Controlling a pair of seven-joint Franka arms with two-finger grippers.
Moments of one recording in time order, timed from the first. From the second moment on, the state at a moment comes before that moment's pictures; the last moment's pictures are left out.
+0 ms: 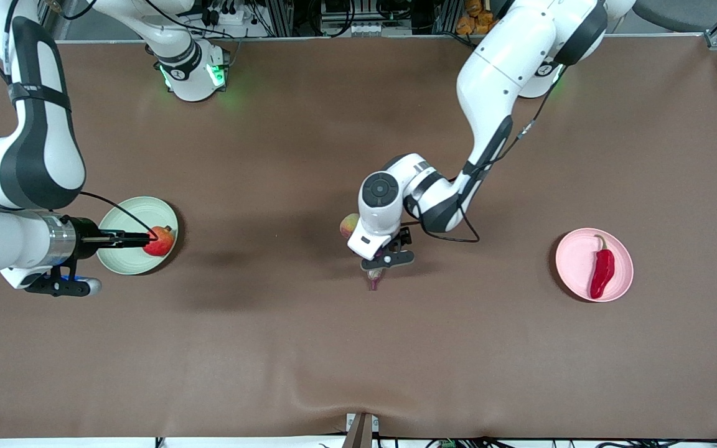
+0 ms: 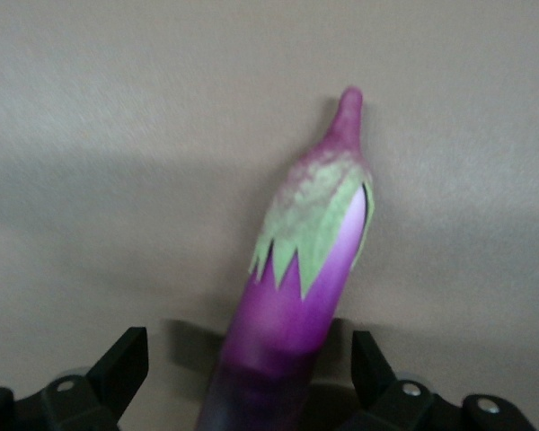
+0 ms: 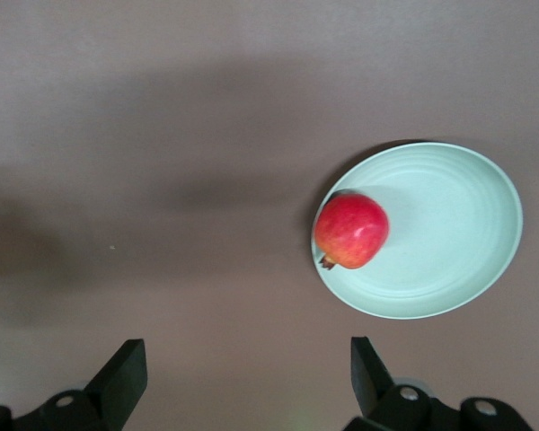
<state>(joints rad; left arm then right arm) -0.60 0.90 -0.18 -1.39 0.26 2.29 -1.06 0.01 0.47 0.03 -1.36 0.13 1.52 0.11</state>
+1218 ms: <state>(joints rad) -0.24 0.68 -0.16 -1.35 0.26 2.02 -0.73 0.40 0.49 0.12 -1.37 0.24 1.70 0.88</state>
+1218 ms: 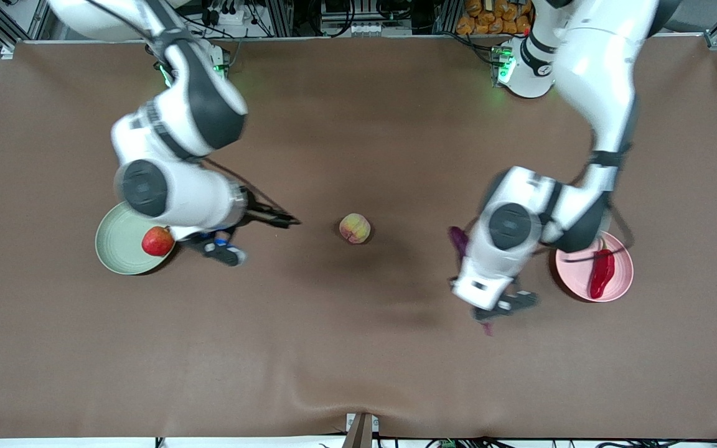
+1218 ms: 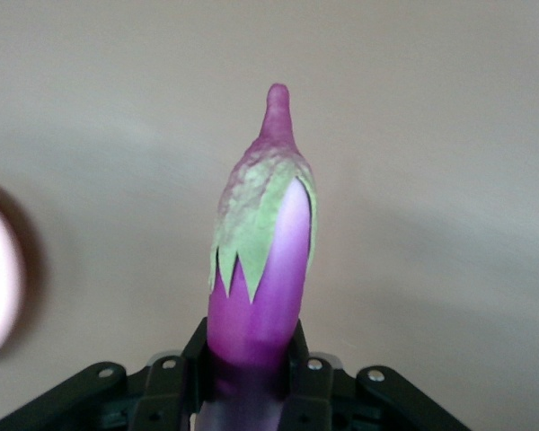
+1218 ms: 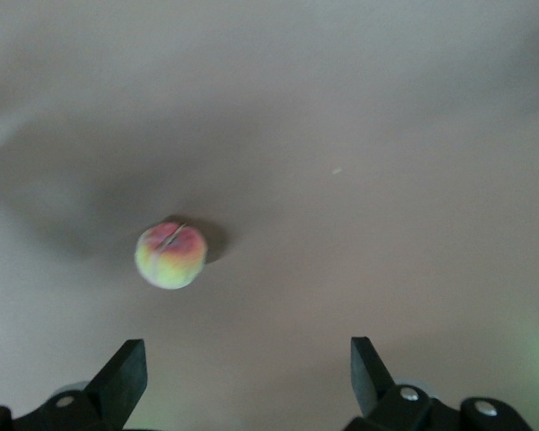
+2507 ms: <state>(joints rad) 0.14 0.69 -0.16 -1.58 0.32 1.98 -0.22 0.65 0.81 0.11 -1.46 0.17 2.26 1.26</state>
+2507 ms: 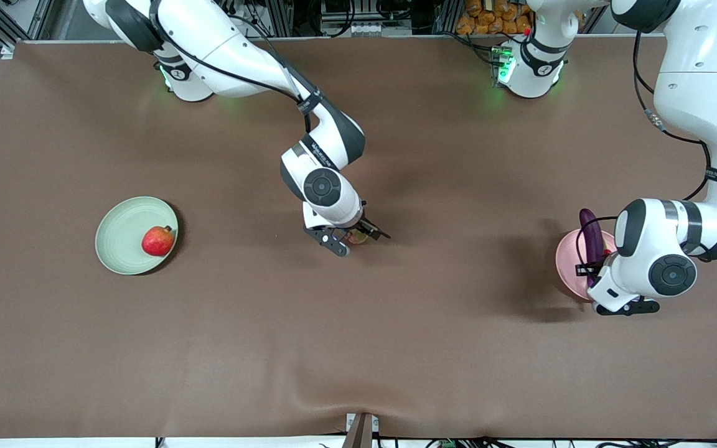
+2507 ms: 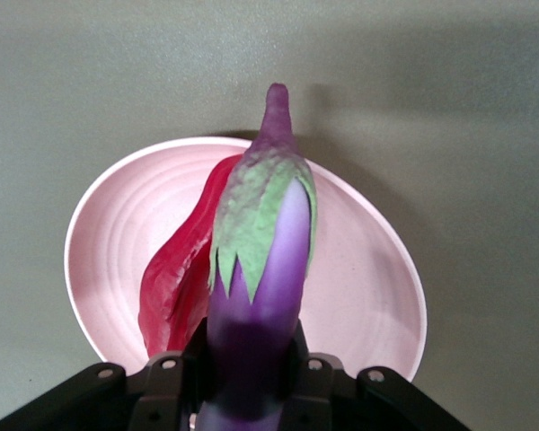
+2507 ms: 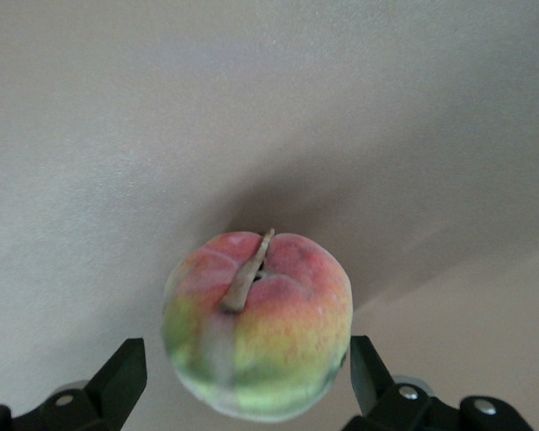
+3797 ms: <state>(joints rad) 0.11 0.53 -0.21 -1.54 0.32 1.98 -0.22 0.00 0.51 0.07 -1.31 0.18 1.34 0.35</state>
